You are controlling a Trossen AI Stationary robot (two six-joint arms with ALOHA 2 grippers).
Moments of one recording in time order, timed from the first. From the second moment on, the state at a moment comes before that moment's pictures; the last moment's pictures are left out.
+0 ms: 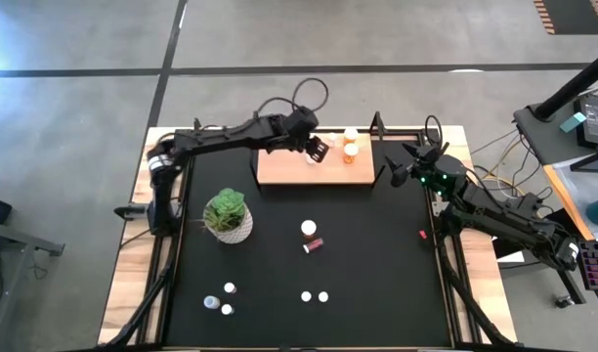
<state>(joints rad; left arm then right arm) 0.38 1.91 1.72 -0.58 -0.26 -0.41 -0.67 0.47 0.16 0.10 0.18 0.16</state>
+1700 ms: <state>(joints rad) -0.77 1.75 1.68 -1.33 0.01 -1.40 -0.67 0.47 0.16 0.10 0.18 0.16</state>
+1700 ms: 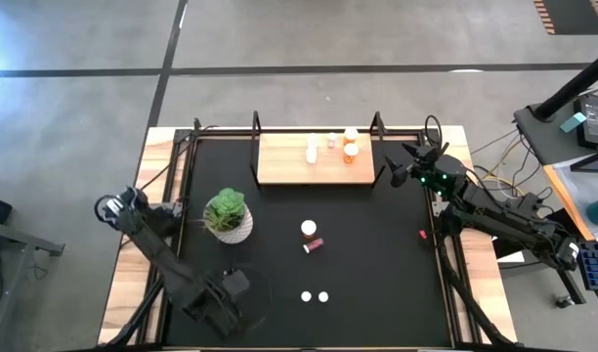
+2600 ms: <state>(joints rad) -0.80 1.88 1.59 -1.30 0.07 -1.46 -0.67 0.47 0.16 0.10 0.18 0.16</state>
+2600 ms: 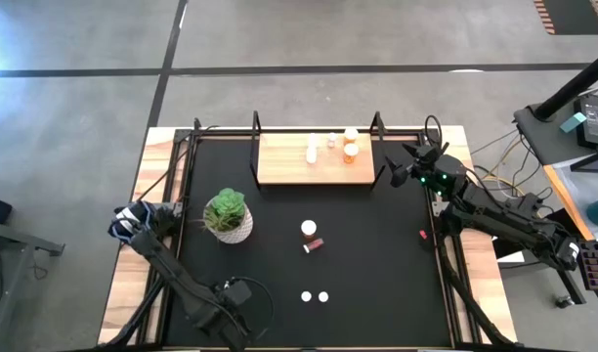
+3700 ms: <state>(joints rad) -0.78 1.88 1.41 -1.06 0.11 -1.46 -0.67 0.47 0.16 0.10 0.18 0.16</state>
